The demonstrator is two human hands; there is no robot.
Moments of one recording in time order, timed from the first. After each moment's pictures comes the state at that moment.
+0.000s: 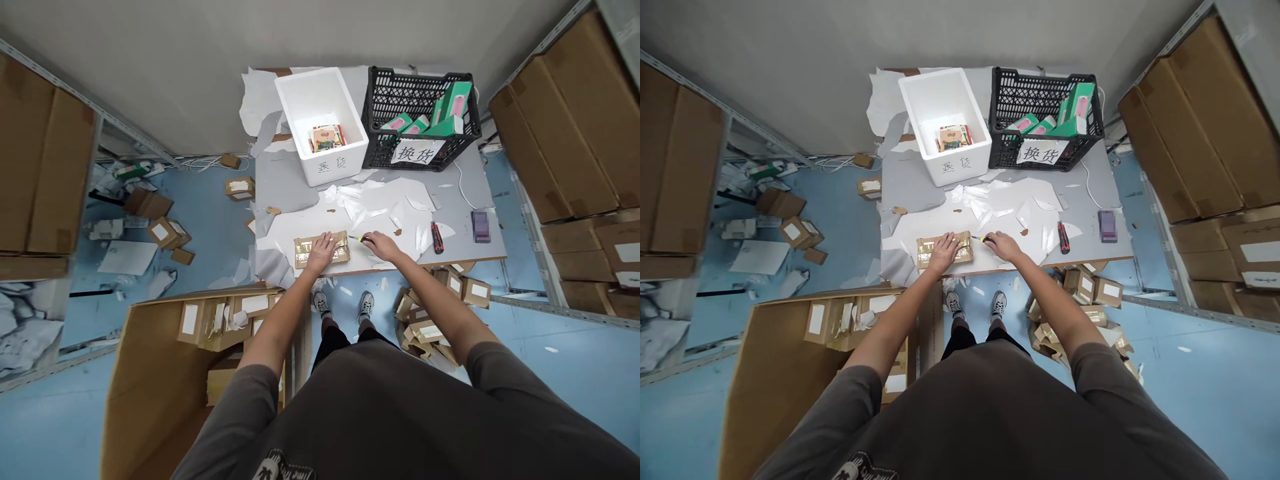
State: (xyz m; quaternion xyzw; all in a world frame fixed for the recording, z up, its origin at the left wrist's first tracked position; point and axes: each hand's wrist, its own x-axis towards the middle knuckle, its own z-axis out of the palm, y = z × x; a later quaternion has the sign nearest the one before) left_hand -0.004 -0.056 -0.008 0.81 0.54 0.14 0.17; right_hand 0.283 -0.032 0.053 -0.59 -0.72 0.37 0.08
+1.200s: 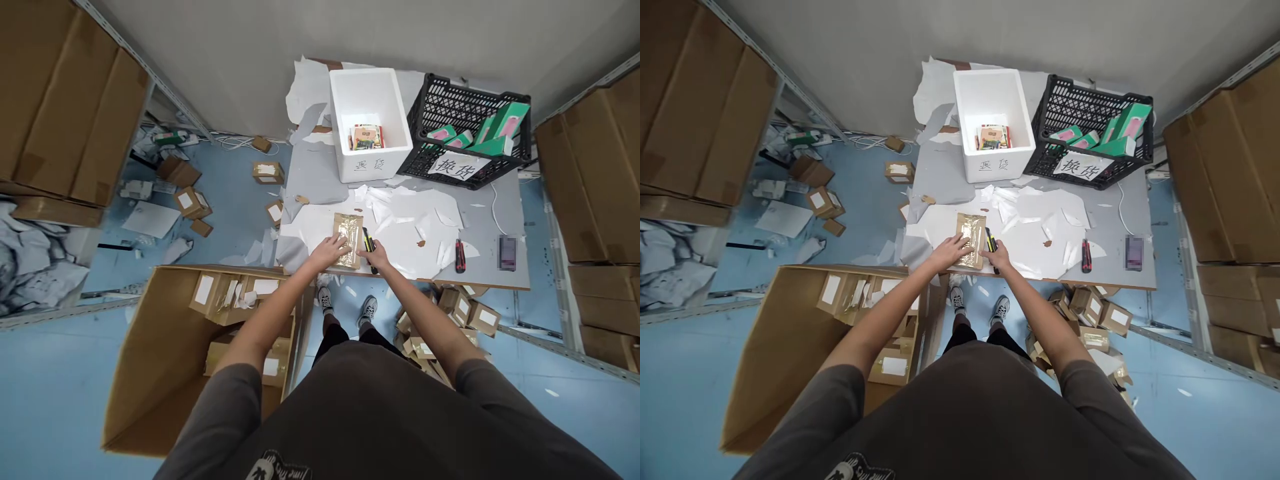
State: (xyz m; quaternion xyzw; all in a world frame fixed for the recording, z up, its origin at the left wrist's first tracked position) left_hand -0.074 -0.062 0.057 0.88 0.44 -0.01 0.19; right_hand 0.177 -0.053 0.017 -0.67 -0.43 0.57 0.20
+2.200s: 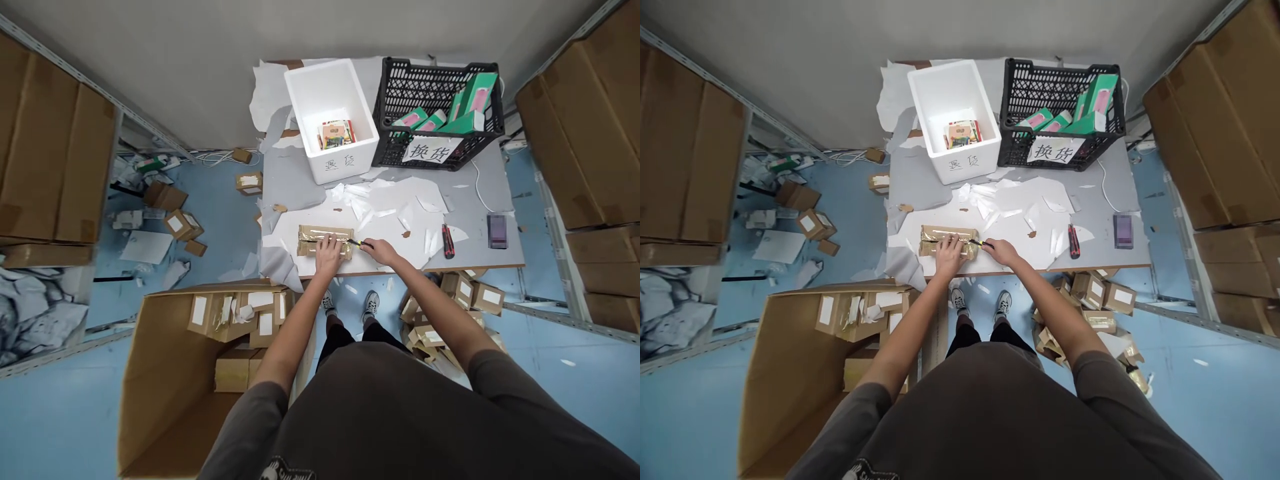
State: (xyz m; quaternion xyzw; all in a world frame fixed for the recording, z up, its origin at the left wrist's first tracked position) left_hand 0.020 -0.072 0.052 0.77 0.61 0.02 0.16; right_hand 0.262 -0.027 0.056 -0.55 -0.73 0.40 -0.02
